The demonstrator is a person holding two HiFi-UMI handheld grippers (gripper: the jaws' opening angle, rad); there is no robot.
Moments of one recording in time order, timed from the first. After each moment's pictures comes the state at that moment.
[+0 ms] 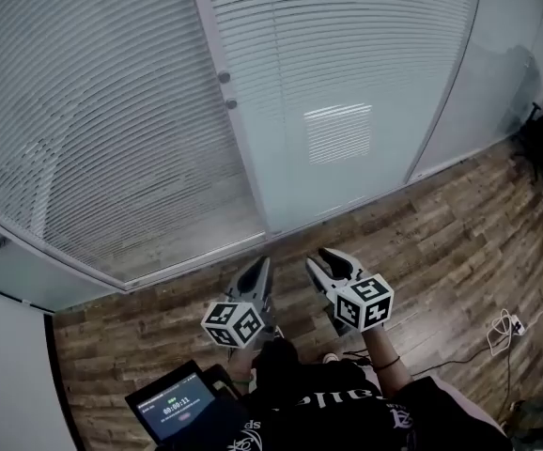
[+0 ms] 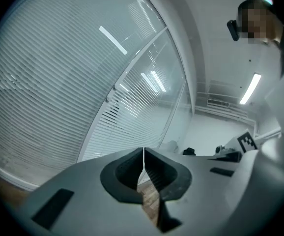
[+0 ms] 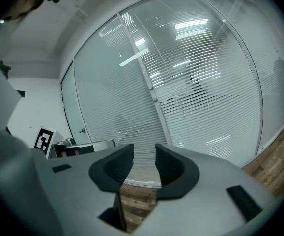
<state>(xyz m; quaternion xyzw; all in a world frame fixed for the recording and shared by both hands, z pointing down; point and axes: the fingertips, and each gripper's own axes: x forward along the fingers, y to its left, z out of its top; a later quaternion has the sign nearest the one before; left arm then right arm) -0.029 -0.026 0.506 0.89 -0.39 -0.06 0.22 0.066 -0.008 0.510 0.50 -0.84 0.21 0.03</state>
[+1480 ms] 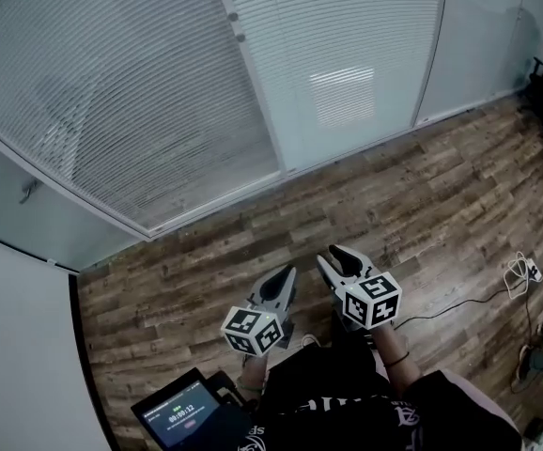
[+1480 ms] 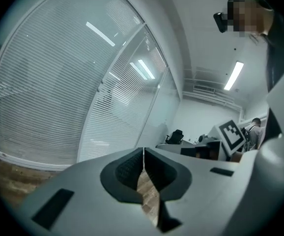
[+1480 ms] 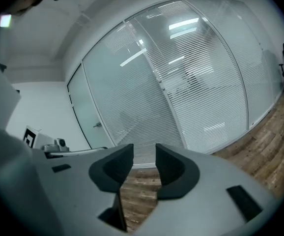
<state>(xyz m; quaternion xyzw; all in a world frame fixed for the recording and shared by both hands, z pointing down) -0.068 0.346 0.550 0.91 -0.35 0.02 0.21 -0.002 0.328 0.562 0.50 -0.83 0.25 0.02</state>
